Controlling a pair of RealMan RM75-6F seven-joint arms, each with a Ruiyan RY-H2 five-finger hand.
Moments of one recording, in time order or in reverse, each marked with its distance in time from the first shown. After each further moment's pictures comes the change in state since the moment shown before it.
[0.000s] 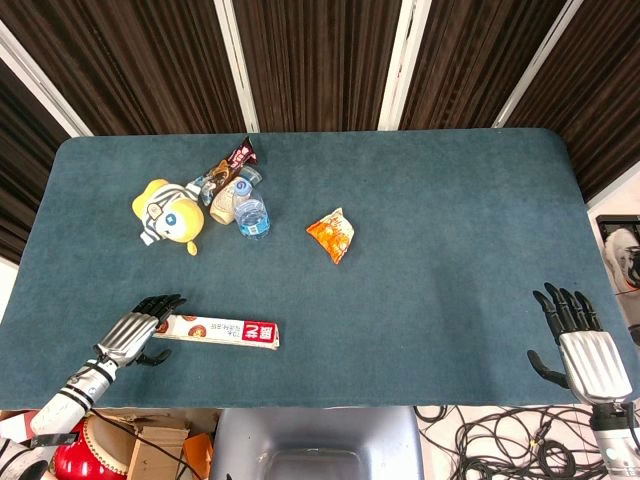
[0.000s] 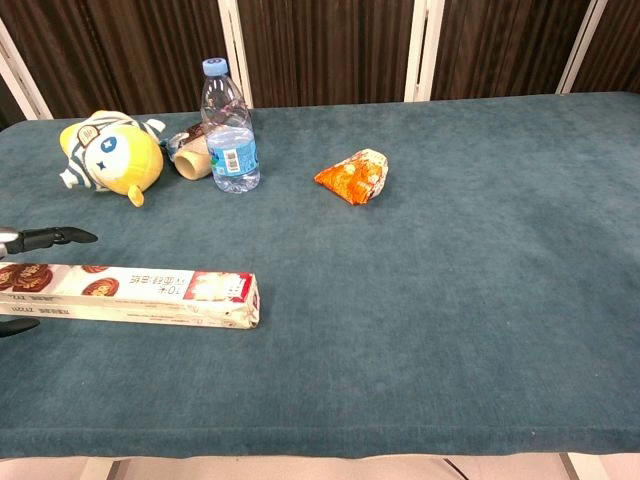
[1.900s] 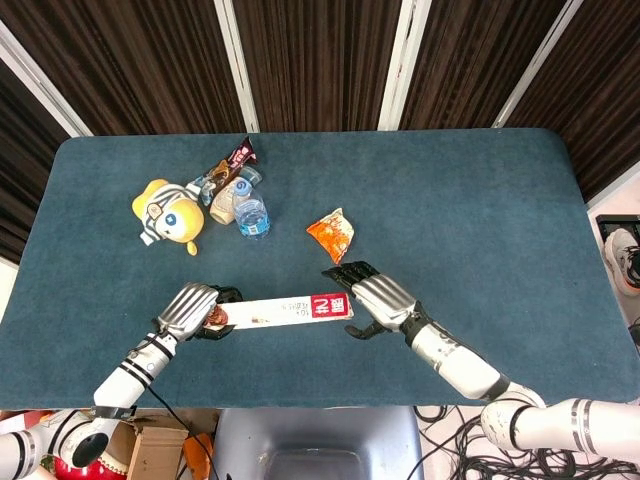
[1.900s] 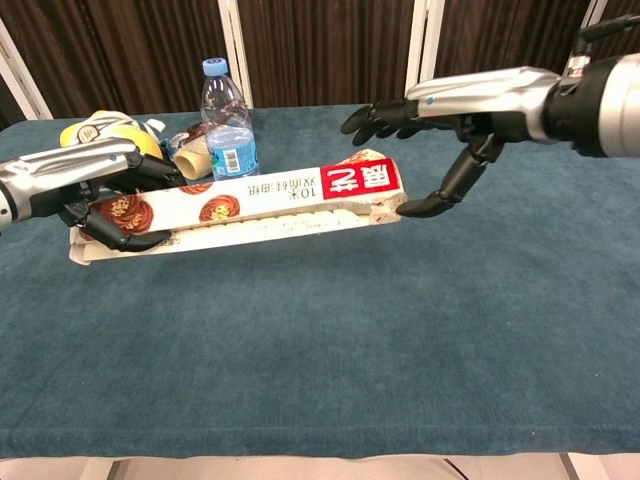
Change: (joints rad) left arm -0.159 -0.066 -0.139 -0.238 -0.163 0.021 0.183; right arm 0.727 -0.151 0.227 -0.238 0.546 -0.756 -0.150
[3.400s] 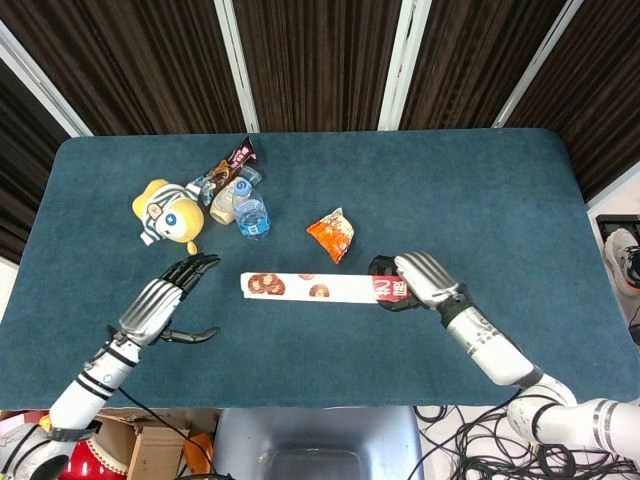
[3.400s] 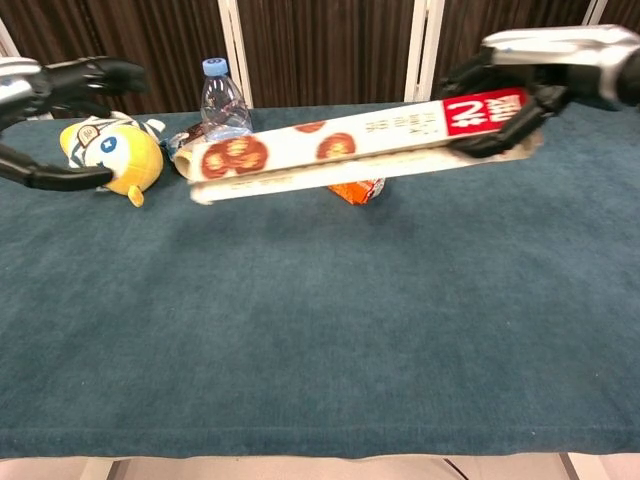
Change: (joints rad) left arm 0.096 0.163 0.034 -0.051 0.188 0.224 -0.178; right arm -0.102 0.051 -0.052 0.164 -0.259 0.154 0.390
